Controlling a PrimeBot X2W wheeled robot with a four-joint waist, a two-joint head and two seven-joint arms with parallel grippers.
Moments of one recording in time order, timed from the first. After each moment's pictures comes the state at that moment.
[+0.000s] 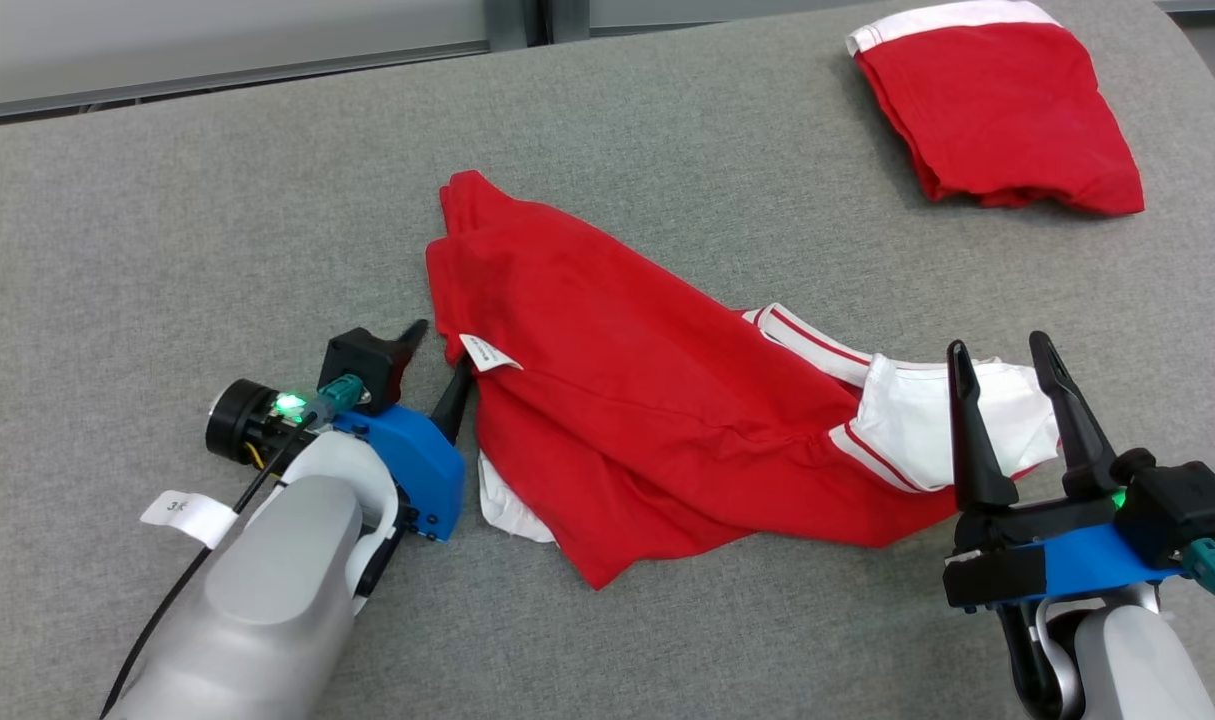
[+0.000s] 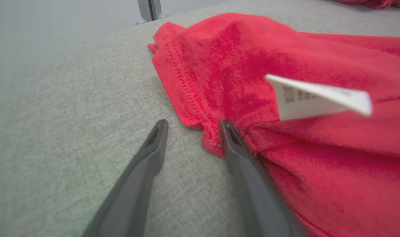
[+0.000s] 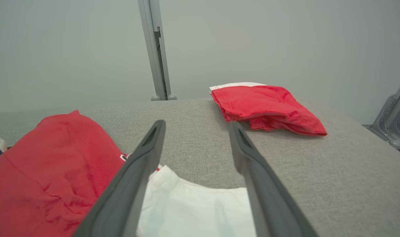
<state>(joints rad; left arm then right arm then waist) -0.71 0.21 -0.72 0.90 -0.49 -0.13 -0.17 -0.20 -0.05 -0.02 0.14 0.13 0.13 -0.26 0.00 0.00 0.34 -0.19</state>
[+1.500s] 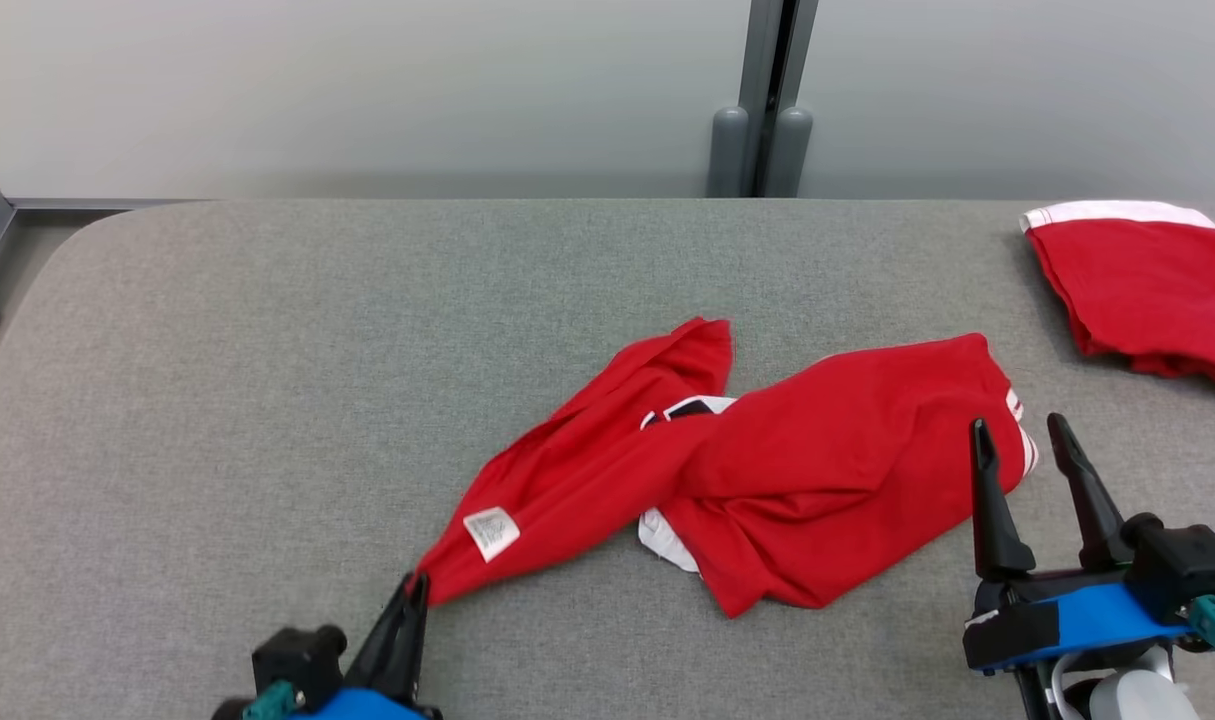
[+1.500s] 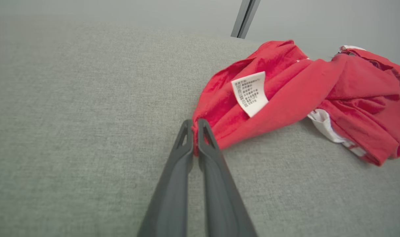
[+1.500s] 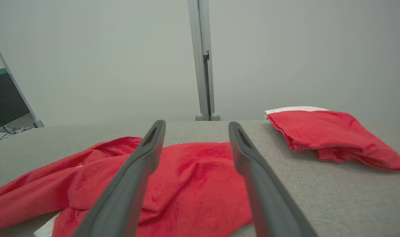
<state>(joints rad) -0.10 0.24 -0.48 0.47 -0.56 -0.01 -0.26 -0.11 -0.05 -0.06 0.18 0.14 0.13 -0.26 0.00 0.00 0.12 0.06</state>
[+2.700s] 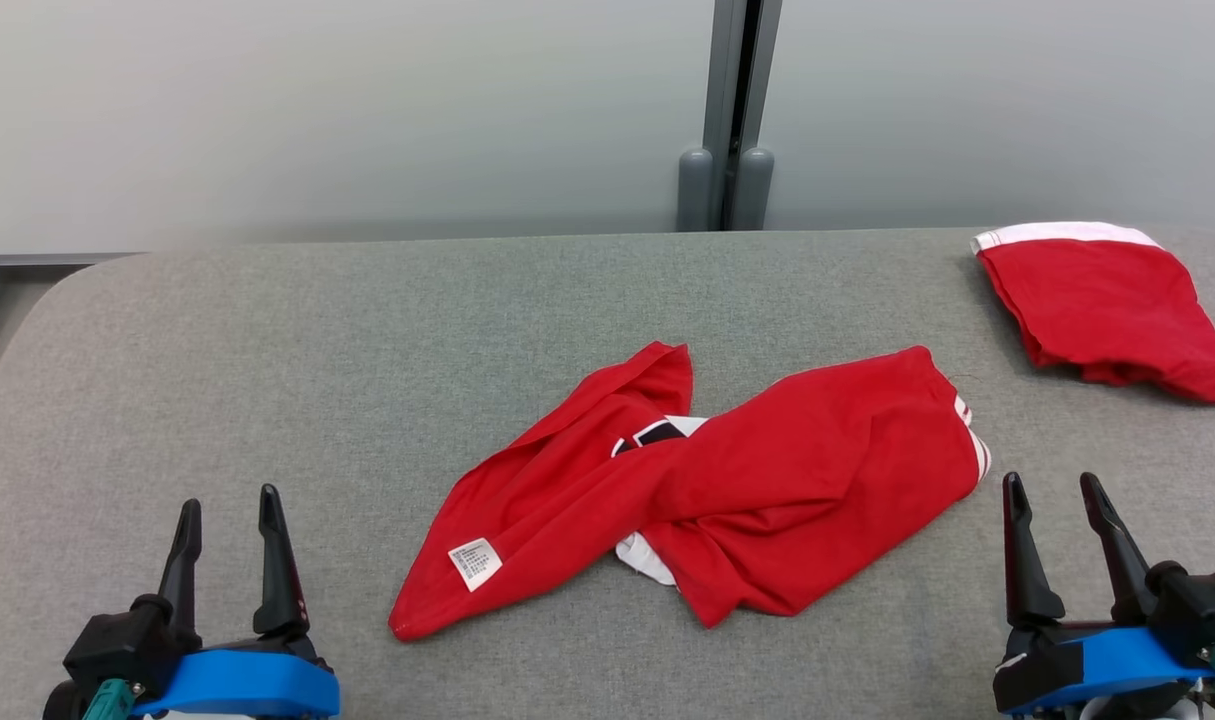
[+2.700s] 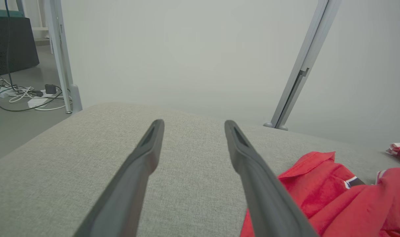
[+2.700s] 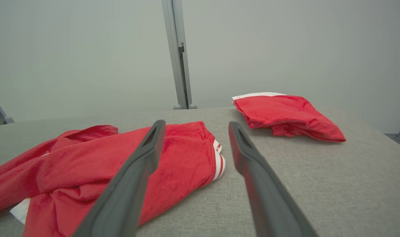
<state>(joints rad) -0.02 0.12 0.00 0.24 -0.31 -0.04 -0.26 -0.04 -0.05 -0.12 0.22 0.12 0.13 -0.26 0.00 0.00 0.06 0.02</state>
